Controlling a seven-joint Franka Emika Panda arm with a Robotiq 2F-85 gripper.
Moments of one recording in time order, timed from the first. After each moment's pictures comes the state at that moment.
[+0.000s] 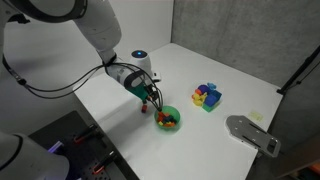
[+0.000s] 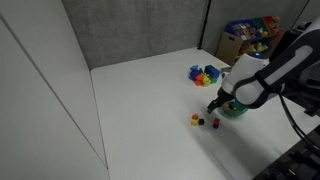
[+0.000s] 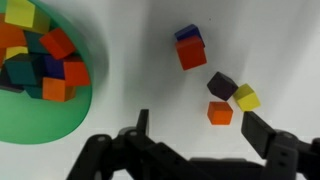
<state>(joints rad) 0.00 0.59 0.09 -2.26 0.03 3.01 -0.06</state>
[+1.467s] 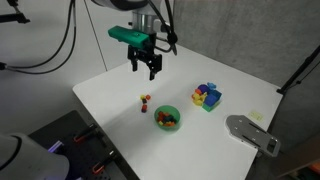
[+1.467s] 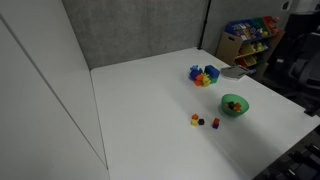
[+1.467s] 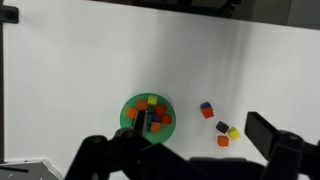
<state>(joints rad) -0.10 -0.16 -0.02 -2.25 -0.06 1.91 -0.15</state>
